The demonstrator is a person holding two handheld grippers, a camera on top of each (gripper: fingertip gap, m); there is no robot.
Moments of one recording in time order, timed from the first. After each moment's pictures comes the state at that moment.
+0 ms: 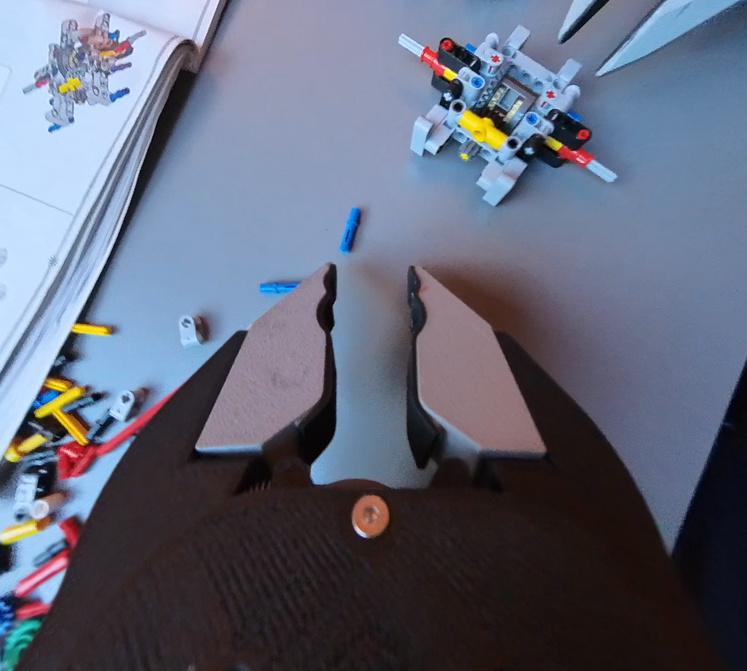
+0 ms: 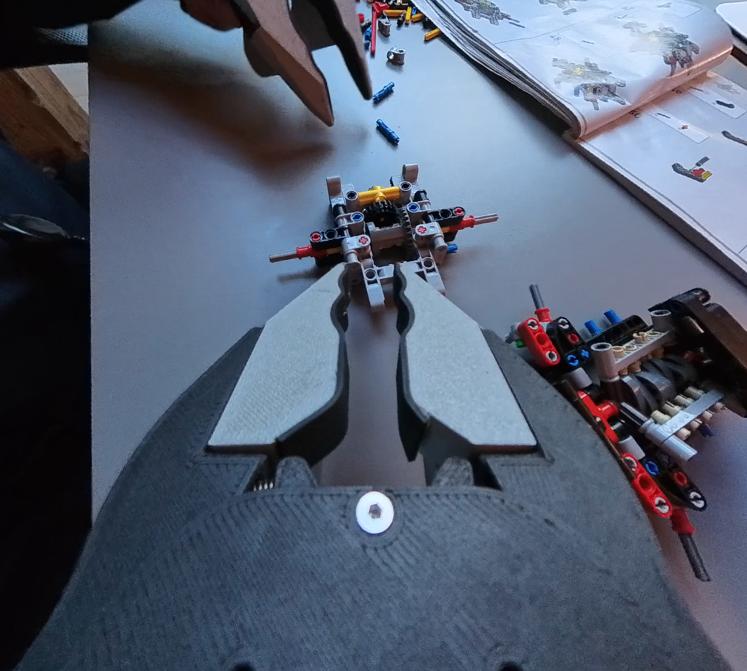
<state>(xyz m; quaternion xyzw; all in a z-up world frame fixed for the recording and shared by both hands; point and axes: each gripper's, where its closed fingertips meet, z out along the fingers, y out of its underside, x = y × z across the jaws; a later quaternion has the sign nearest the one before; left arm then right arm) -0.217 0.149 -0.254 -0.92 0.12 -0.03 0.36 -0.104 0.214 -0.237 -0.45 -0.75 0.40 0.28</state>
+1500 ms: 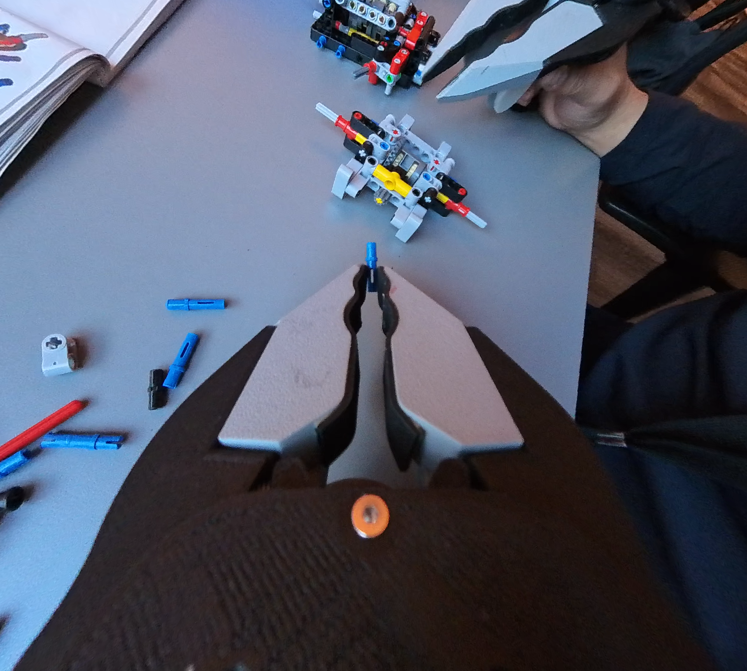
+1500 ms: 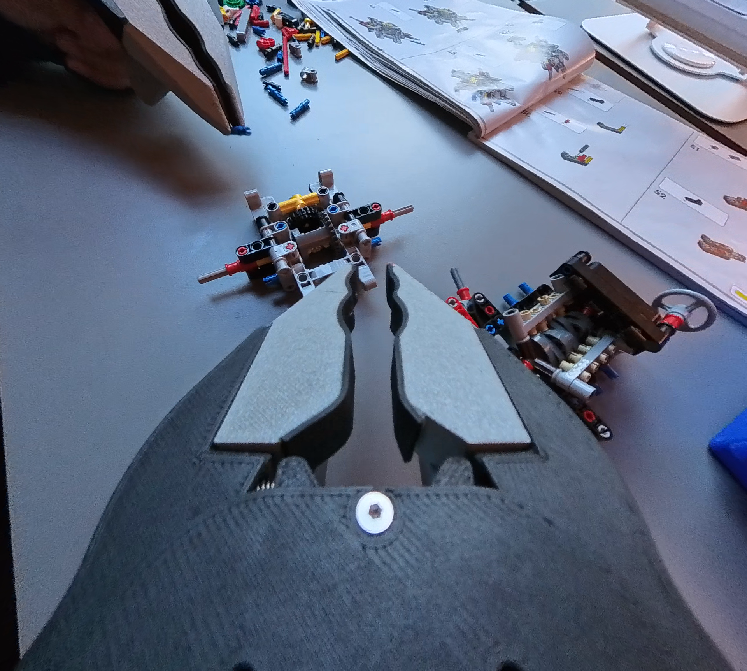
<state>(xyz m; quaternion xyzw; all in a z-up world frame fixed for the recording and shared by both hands) -0.181 0.144 -0.237 -0.87 0.08 -0.21 0.44 -0.113 0.251 -0.228 -0.50 -0.70 0.39 0.34</state>
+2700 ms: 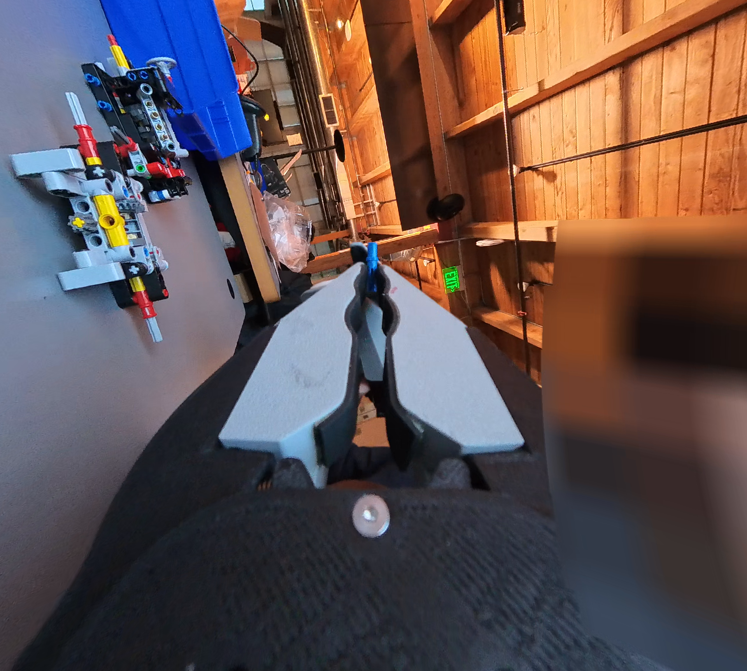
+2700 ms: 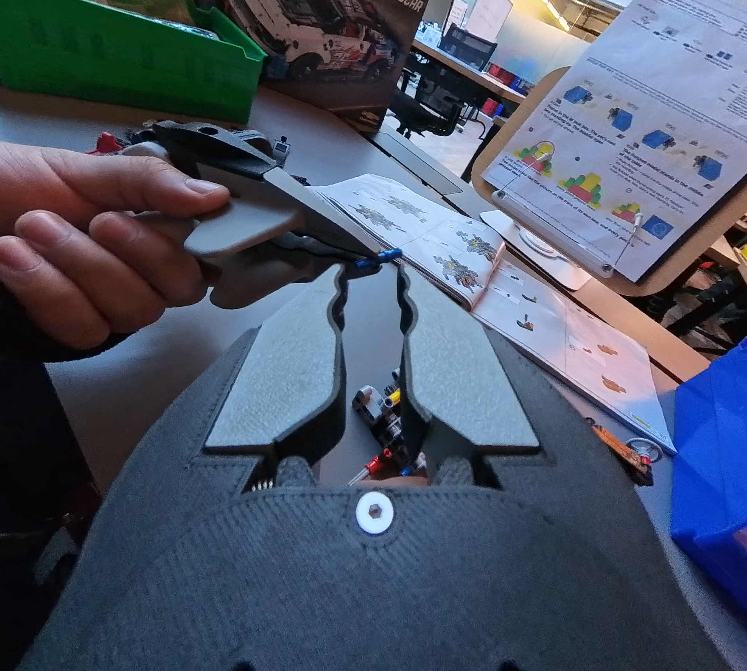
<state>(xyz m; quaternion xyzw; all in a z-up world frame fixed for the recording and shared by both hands) -0.144 0.138 -0.130 -0.50 -0.28 -0.67 0.47 -0.154 0.133 -0.140 -0.45 -0.62 0.35 0.55</state>
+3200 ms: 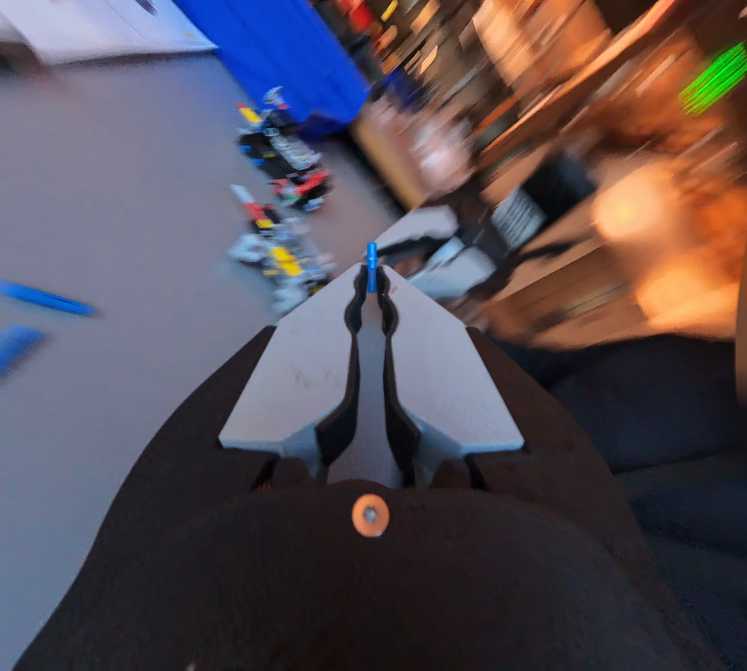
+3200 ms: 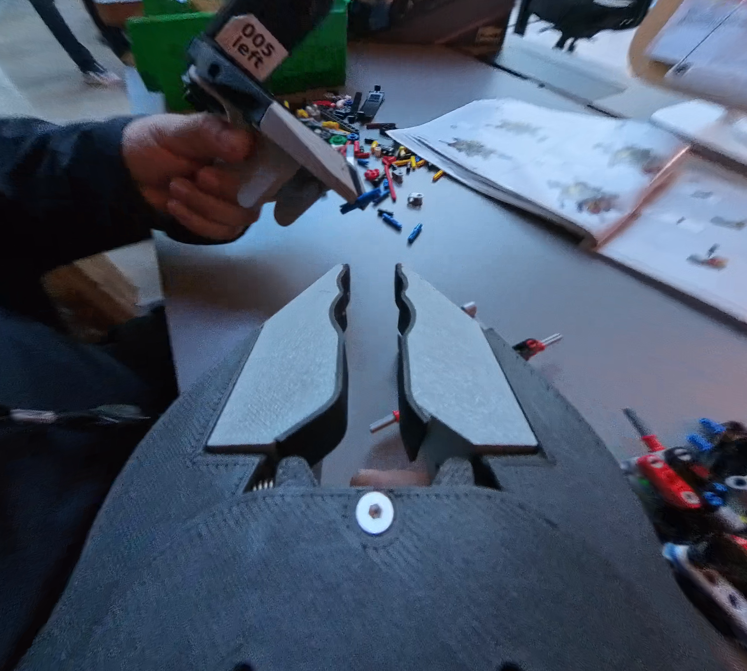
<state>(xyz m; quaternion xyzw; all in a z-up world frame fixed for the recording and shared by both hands) -0.170 0.138 -0.169 -0.74 -0.09 -0.44 0.51 -0.146 0.147 -0.182 -0.49 -0.65 0.49 0.33</state>
